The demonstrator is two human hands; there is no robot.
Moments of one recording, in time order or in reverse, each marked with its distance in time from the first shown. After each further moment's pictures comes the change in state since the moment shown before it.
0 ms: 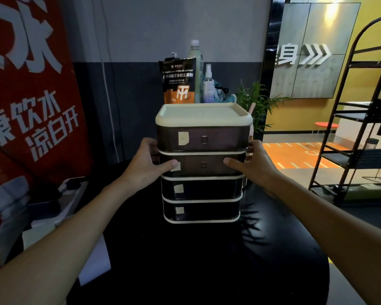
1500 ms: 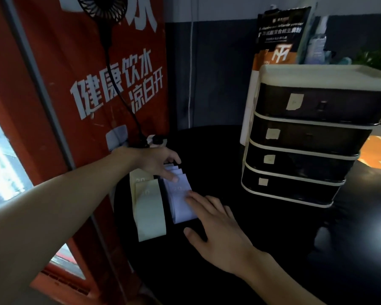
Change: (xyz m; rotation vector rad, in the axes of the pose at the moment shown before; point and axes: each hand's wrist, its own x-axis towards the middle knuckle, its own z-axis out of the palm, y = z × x) left_hand -0.049 -0.126 -0.160 0.683 -0.653 -0.279; right_hand -0.199 -0.037 0.210 -0.416 -0.687 -0.616
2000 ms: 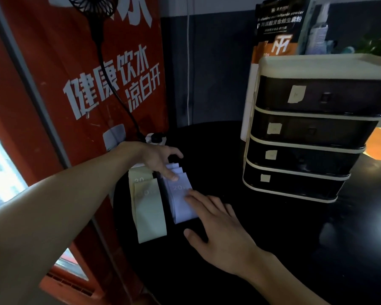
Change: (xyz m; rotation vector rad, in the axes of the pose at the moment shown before) left_hand 0.019 0.000 -0.010 0.033 -0.153 -0.133; right_hand -0.001 -0.002 -0.001 0.014 0.001 -0.012
